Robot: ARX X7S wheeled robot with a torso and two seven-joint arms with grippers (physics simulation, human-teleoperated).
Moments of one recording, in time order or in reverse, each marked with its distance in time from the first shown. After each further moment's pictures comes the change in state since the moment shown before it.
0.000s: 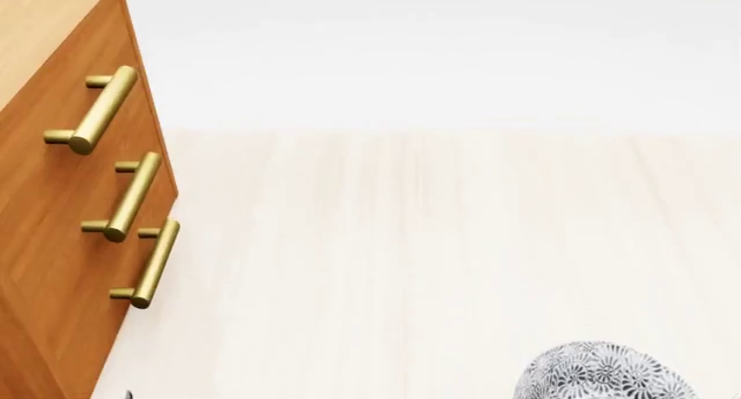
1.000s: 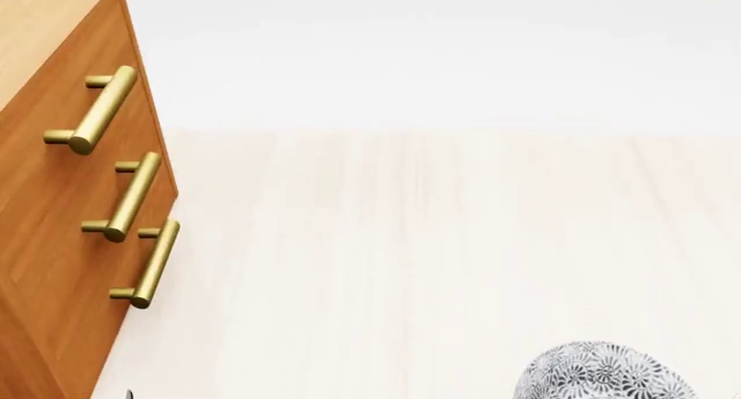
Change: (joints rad) left arm -0.012 -0.016 0.016 -0.004 -0.012 -0.012 -0.020; right arm -0.032 -0.007 0.103 0.070 0.394 -0.148 -0.020
